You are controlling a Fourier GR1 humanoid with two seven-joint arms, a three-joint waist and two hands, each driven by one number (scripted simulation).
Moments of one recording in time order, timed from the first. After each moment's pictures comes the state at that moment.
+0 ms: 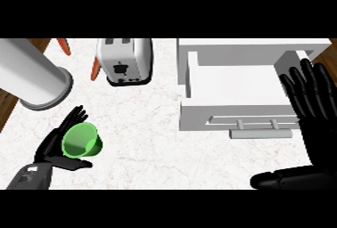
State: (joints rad) left arm -0.34 0.34 0.16 -0.48 -0.08 -0.49 -0.84; right arm -0.10 -0.09 -0.04 -2.09 -0.15 0.12 0.17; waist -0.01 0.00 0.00
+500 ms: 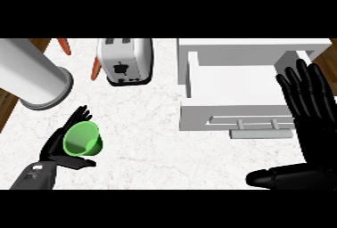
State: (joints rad) left arm -0.38 0.33 0.14 -0.41 -0.05 -0.51 -0.85; right arm -0.10 -0.07 -0.03 -2.06 -0.14 0.12 0.14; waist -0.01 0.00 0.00
